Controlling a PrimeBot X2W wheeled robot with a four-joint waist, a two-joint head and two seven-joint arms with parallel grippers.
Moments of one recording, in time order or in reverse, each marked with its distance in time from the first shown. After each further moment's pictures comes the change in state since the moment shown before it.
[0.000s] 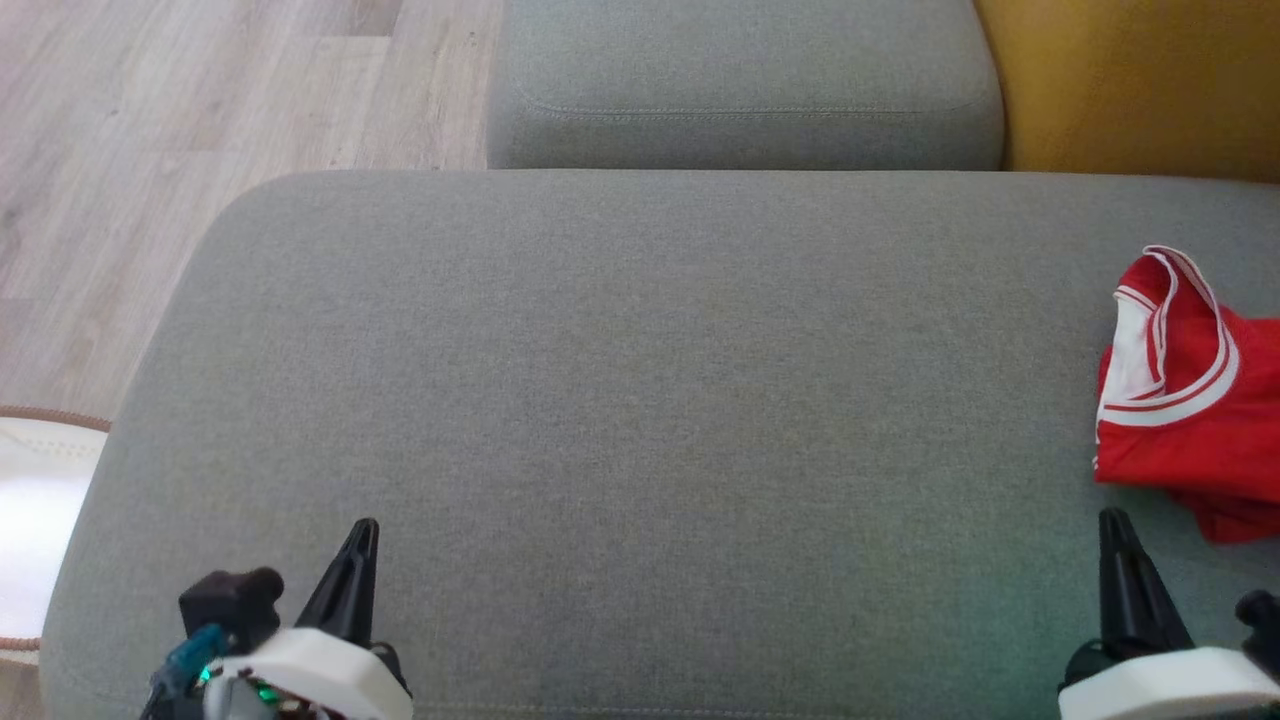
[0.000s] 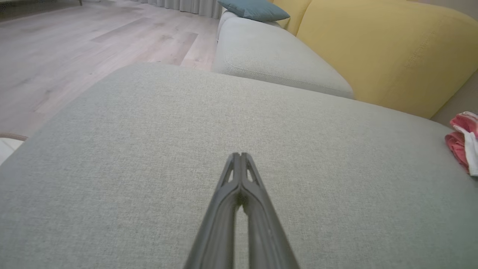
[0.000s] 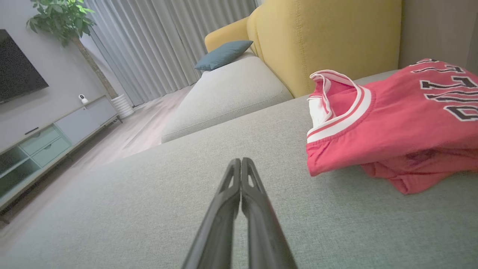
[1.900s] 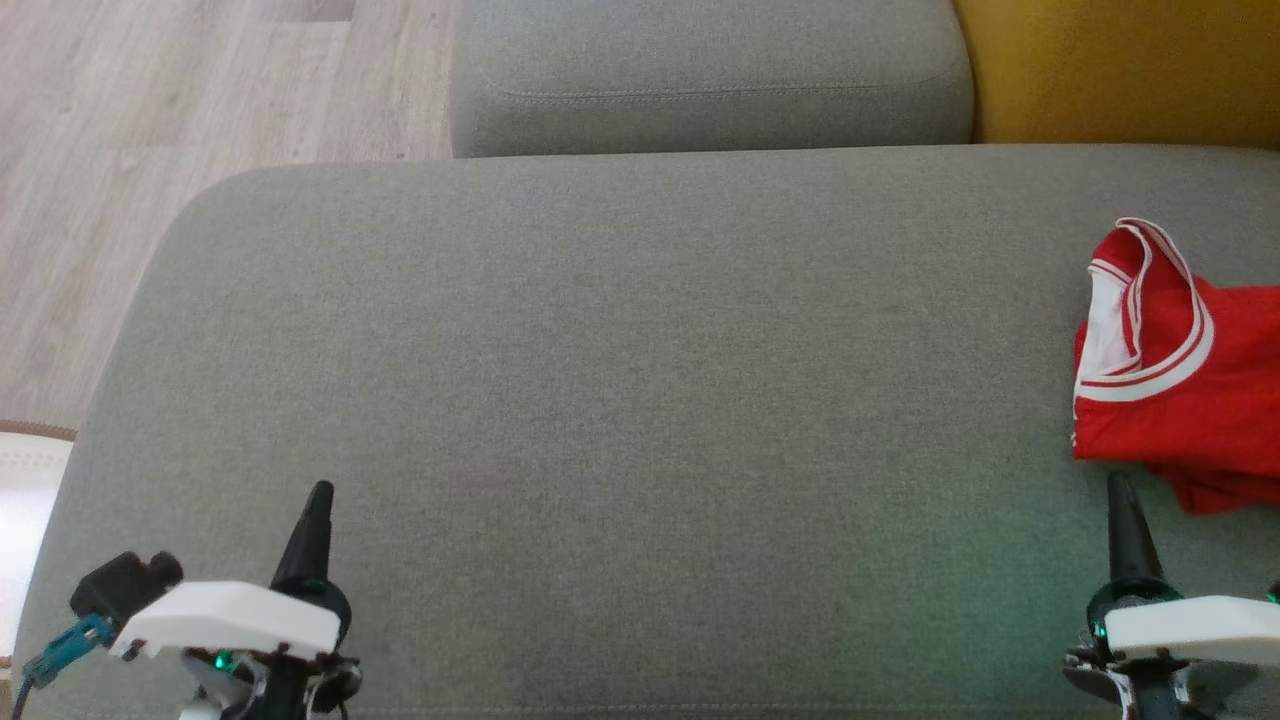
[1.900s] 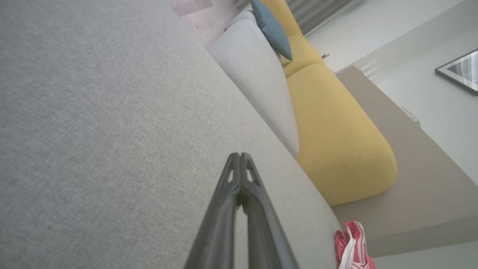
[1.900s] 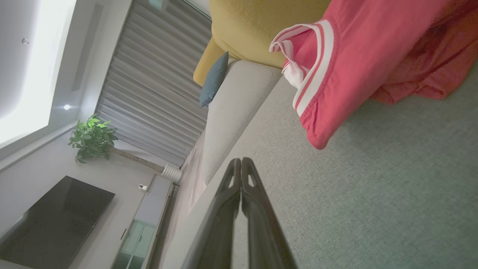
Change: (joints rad) left arm -0.051 -0.109 0.201 0.034 -0.573 -0.094 0.138; right arm -0.132 -0.002 -0.003 0.125 0.635 0.000 0.065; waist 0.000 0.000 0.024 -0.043
